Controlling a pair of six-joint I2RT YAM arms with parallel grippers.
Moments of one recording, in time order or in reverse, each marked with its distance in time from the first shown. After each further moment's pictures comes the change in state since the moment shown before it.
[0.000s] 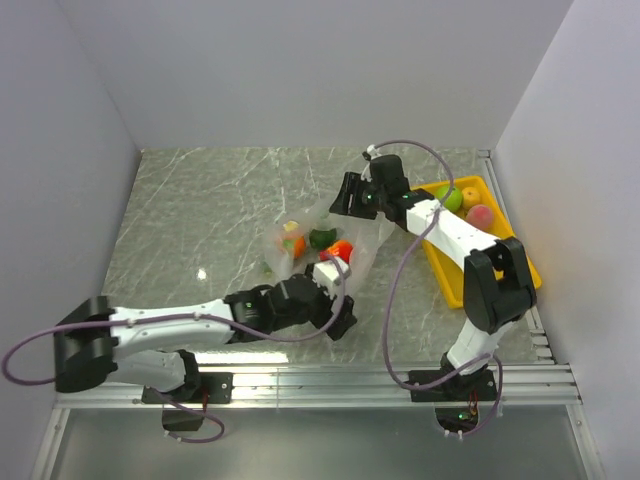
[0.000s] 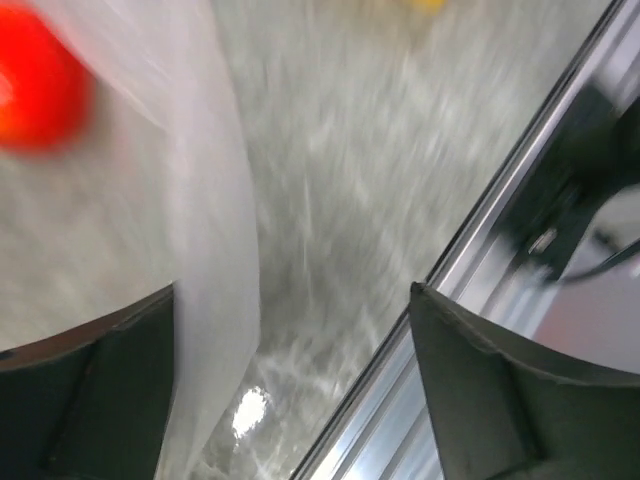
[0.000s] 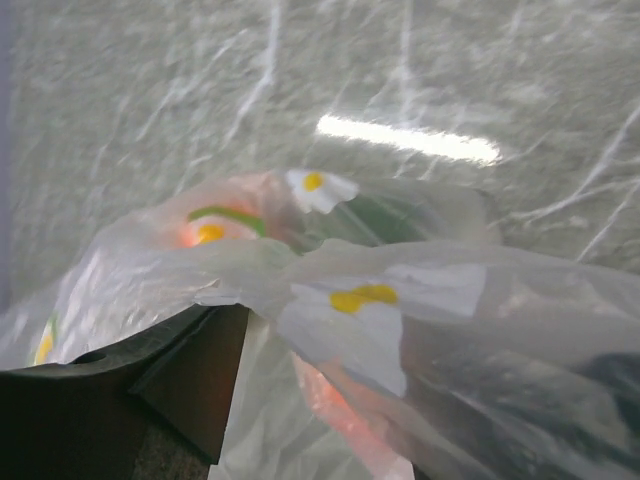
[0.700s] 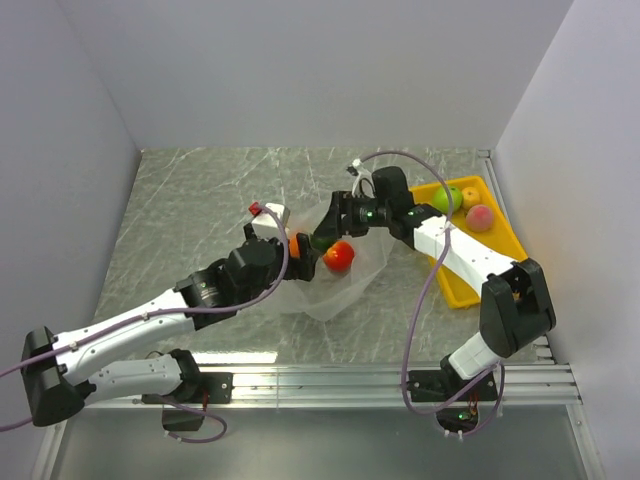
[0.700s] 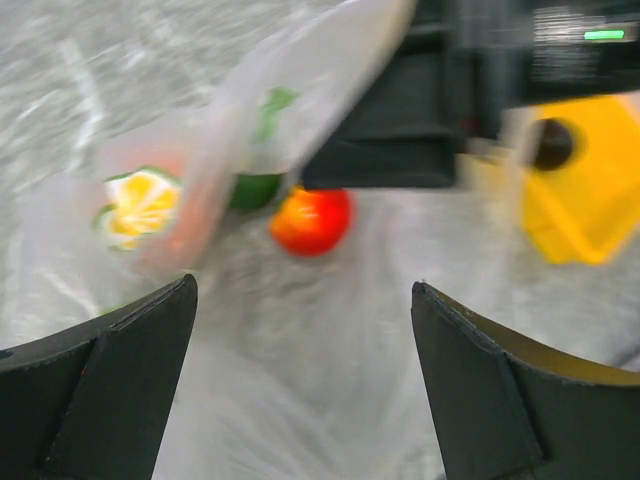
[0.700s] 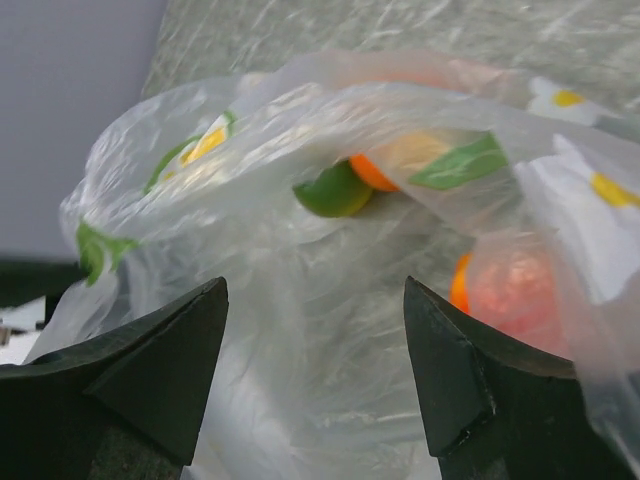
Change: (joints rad) left arm 0.192 -0.275 0.140 -0.222 -0.345 -0.124; right arm 0.053 -0.183 -0.149 0.035 -0.353 -0.068
